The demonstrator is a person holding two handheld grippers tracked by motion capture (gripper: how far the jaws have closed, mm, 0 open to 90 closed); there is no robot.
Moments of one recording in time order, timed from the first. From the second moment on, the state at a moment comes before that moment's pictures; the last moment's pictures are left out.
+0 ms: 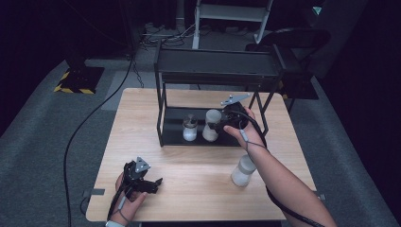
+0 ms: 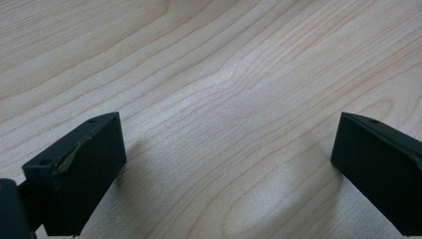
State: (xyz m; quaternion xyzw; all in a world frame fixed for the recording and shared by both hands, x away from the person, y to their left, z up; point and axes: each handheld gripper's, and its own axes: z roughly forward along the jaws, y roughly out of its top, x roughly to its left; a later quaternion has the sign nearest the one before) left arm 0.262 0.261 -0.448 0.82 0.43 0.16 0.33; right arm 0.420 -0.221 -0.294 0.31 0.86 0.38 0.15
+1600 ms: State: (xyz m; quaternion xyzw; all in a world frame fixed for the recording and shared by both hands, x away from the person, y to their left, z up) left arm 0.260 0.261 -0.448 0.82 0.43 0.16 0.33; right arm 0.279 -0.303 -0.275 0.30 0.84 0.42 0.17
